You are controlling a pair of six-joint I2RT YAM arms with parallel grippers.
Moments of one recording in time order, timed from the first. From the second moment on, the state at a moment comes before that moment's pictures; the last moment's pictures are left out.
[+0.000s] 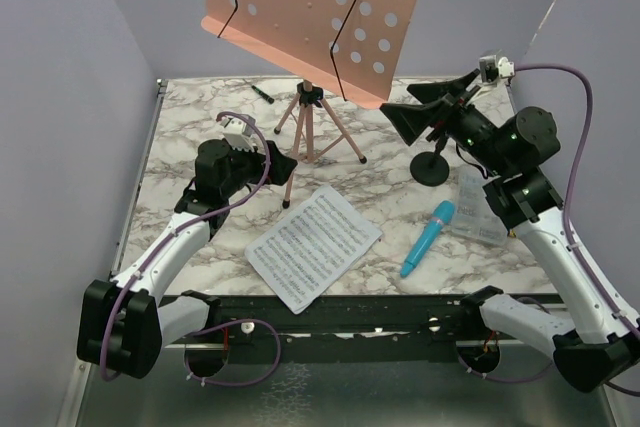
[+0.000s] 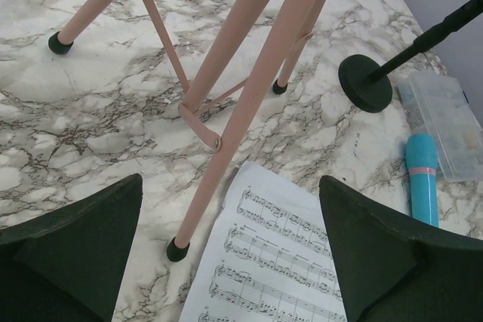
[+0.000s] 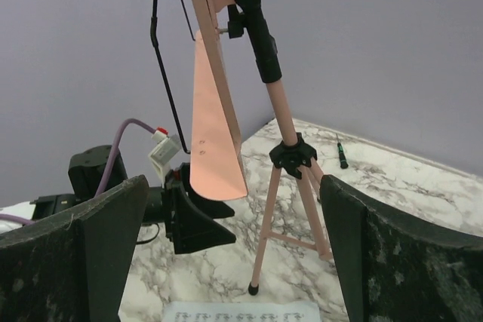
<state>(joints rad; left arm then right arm) -0.28 1.12 0.67 0.19 0.32 -0.35 0.41 1.00 1.16 0.11 -0.38 0.39</state>
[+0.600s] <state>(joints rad) -0.28 1.08 0.70 0.12 0.28 -0.34 0.41 1.16 1.31 0.07 -0.18 0.43</state>
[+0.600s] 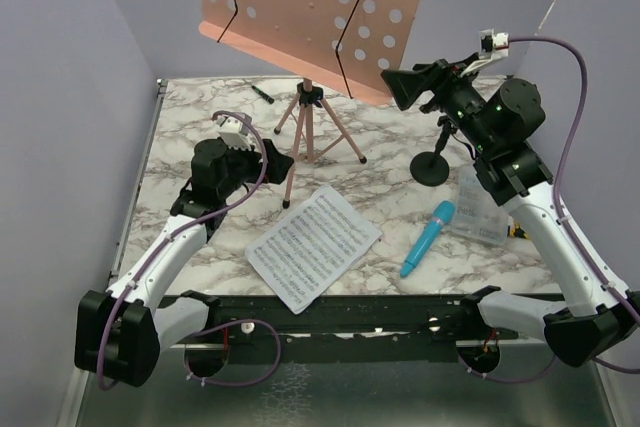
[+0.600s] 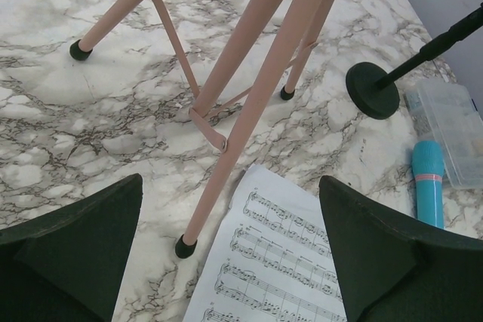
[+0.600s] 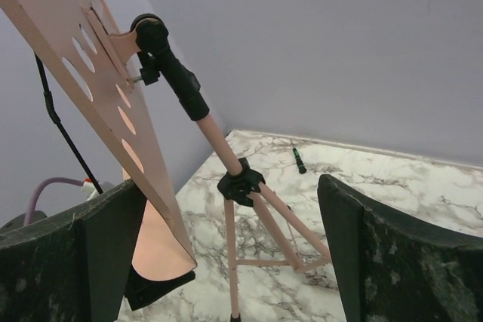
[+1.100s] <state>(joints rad) -0.28 1.02 0.68 0.12 0.27 -0.34 0.41 1.17 1.35 0.00 -0.06 0.40</state>
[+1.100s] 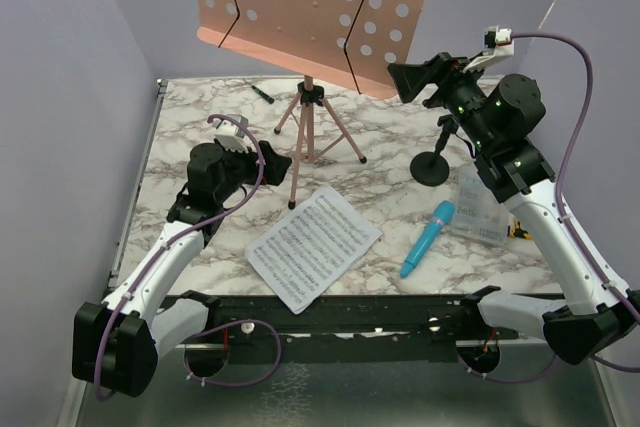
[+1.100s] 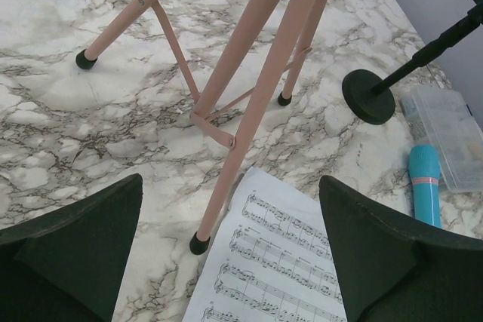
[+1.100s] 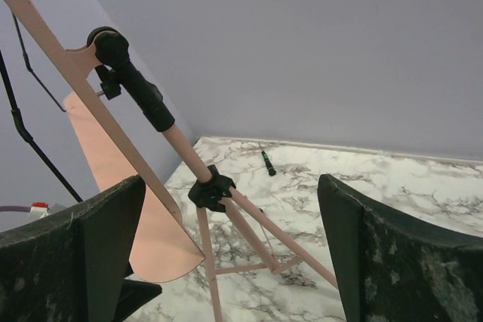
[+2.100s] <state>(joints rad) -0.28 1.26 0.67 0.37 0.46 -0.26 0.41 1.22 1.39 0.00 0.01 0.31</state>
